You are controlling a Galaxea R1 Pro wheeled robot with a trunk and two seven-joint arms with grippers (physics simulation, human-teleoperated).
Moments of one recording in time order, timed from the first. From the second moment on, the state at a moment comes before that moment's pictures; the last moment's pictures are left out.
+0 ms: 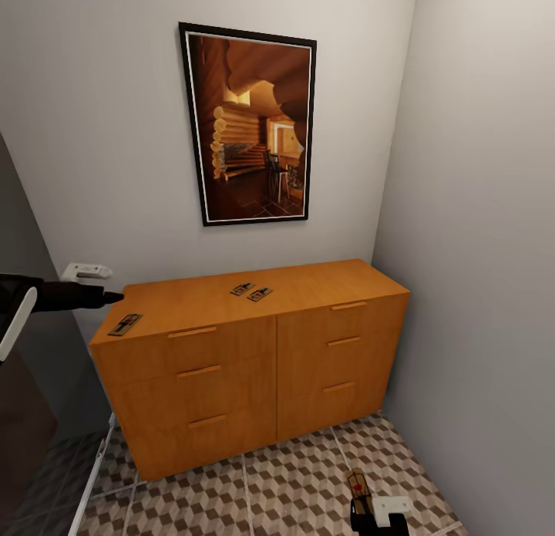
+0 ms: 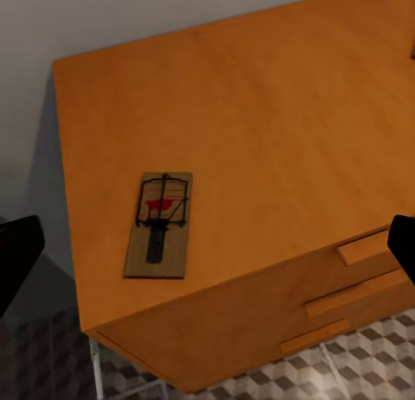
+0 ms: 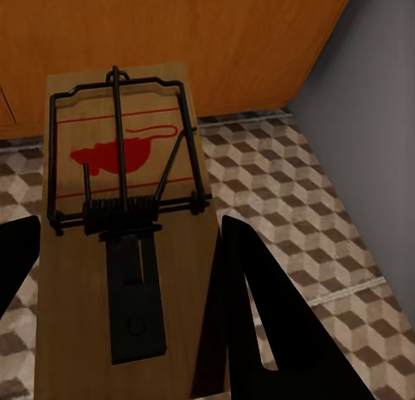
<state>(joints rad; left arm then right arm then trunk) -0.90 0.57 -0.04 -1.21 0.13 1.01 -0.45 -0.43 0.06 0.42 -0.02 -0.23 -0.55 -0.29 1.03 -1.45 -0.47</state>
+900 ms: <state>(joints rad) -0.90 0.57 -0.04 -1.08 0.13 1.00 -0.46 -0.43 0.06 0.42 -0.01 -0.23 -0.55 -0.30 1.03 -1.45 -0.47</state>
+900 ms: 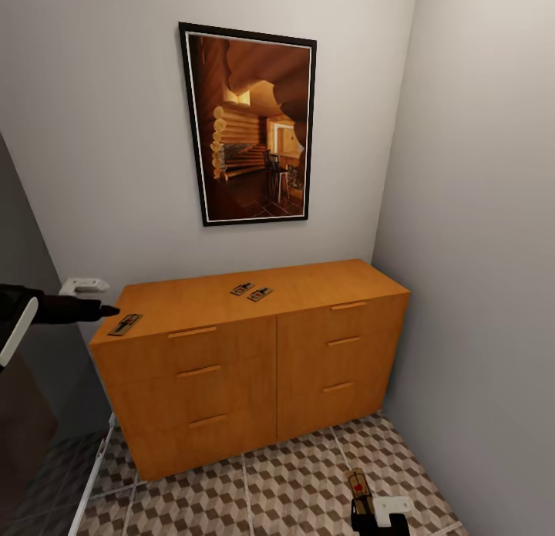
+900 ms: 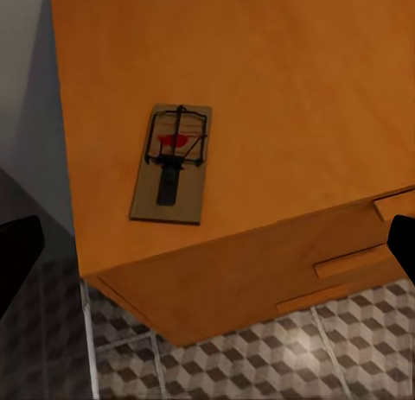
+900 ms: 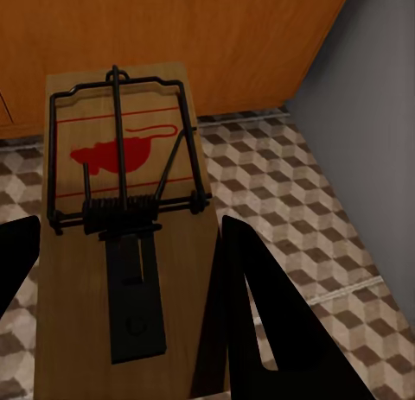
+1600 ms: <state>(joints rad) -0.90 0.57 -0.04 -1.07 0.13 1.00 -0.46 -0.43 0.06 0.42 -0.01 -0.23 -0.55 -0.30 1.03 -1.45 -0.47</state>
